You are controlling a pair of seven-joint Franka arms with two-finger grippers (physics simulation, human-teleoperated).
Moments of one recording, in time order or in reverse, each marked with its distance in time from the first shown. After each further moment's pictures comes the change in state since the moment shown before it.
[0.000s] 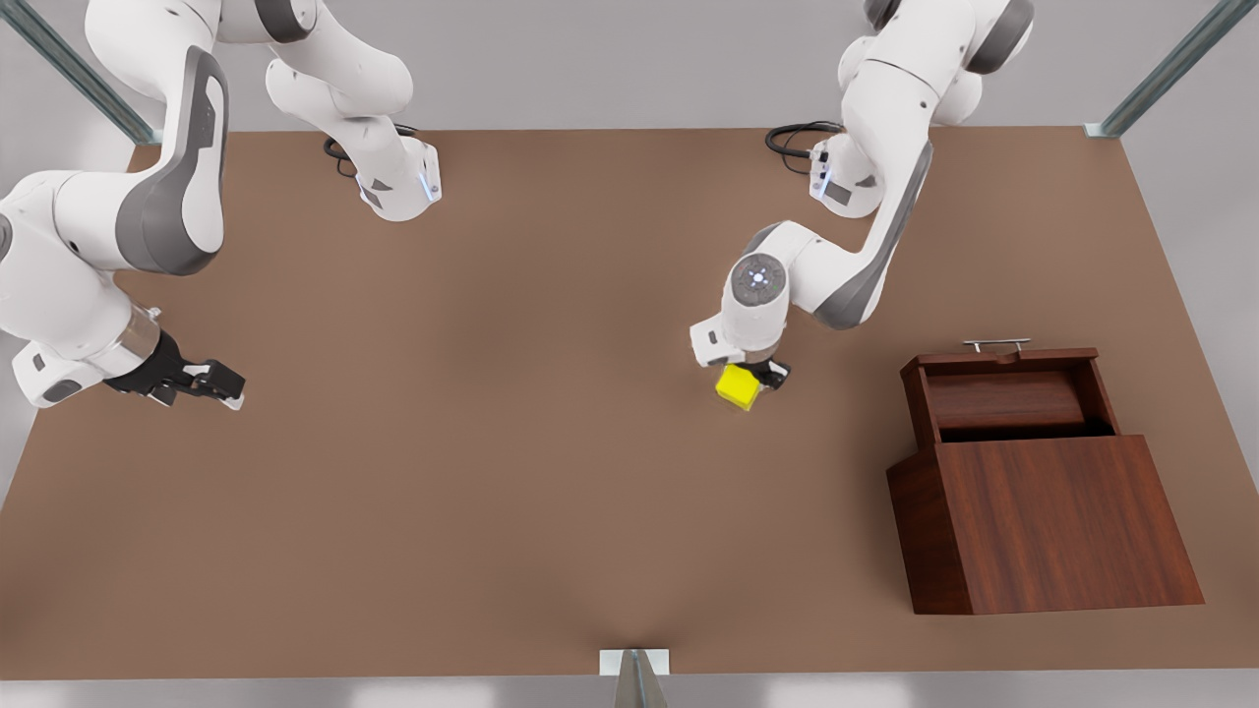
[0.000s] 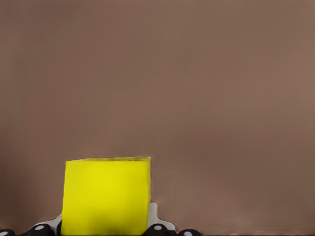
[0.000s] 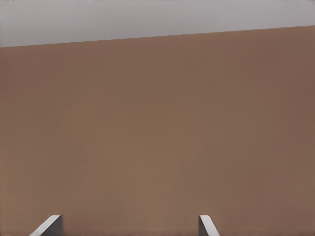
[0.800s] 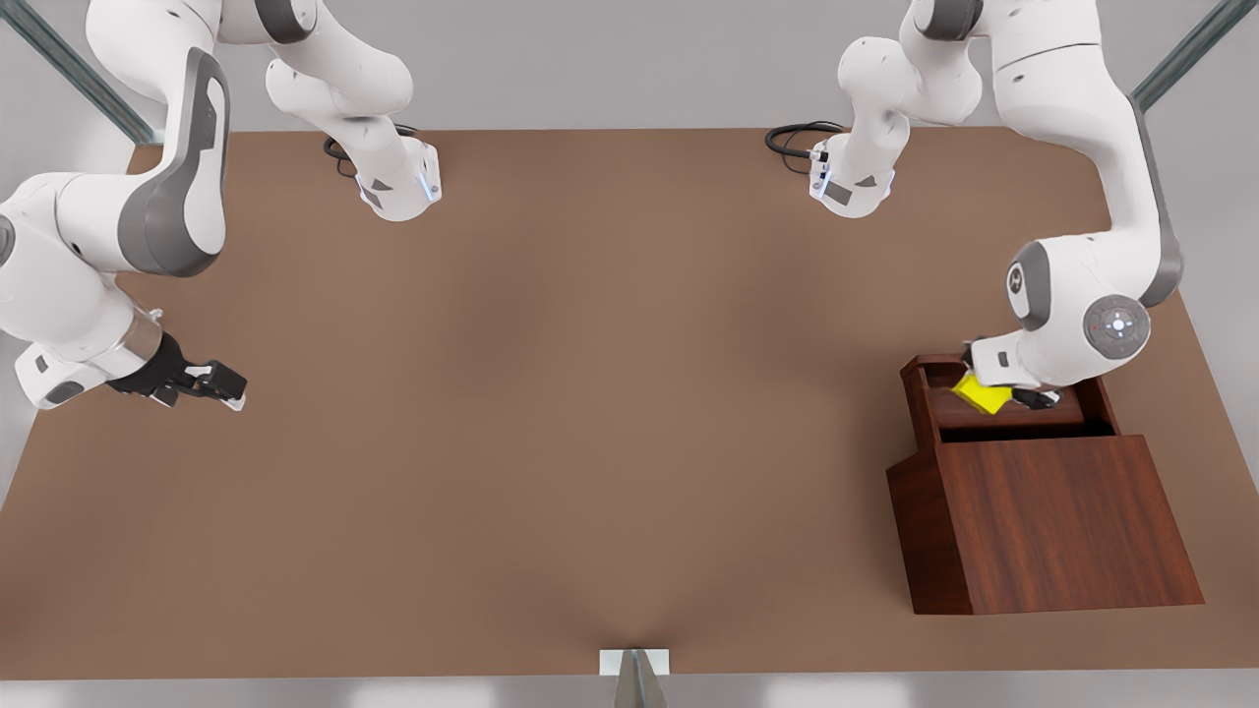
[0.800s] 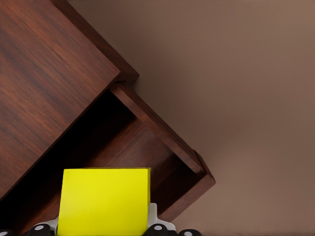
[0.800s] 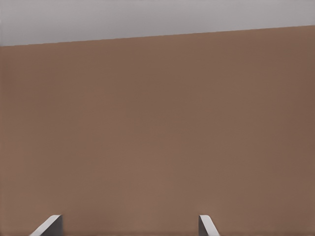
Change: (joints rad) left arm 0.018 -0.058 0.652 0.000 -0.152 -0.158 0.903; right arm 0.000 0.002 0.002 0.001 0.000 0.000 0.000
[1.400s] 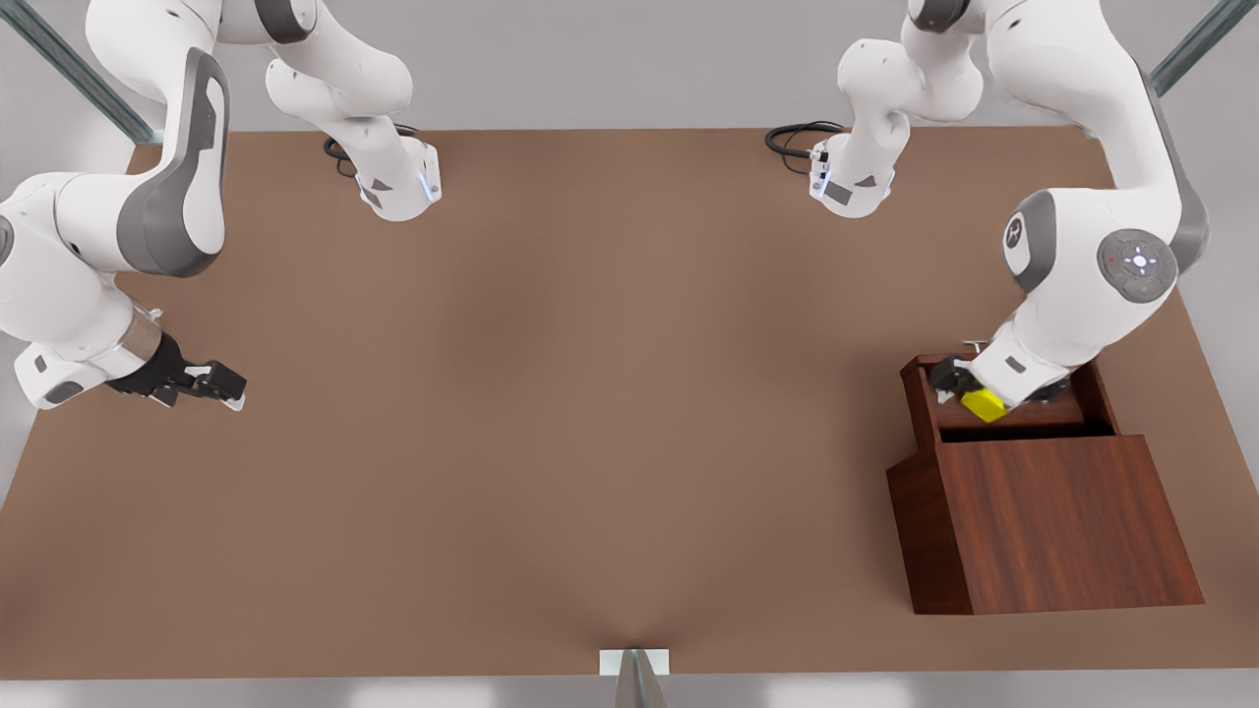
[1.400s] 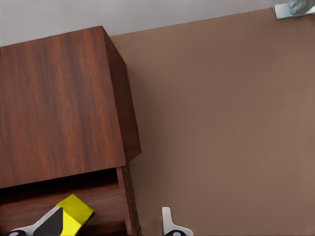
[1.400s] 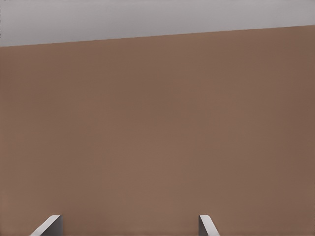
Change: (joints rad) left arm 0.172 -0.046 -0.329 0.303 -0.047 -0.087 -0.784; right arm -0.001 0.000 0.000 0.000 0.002 0.000 0.000
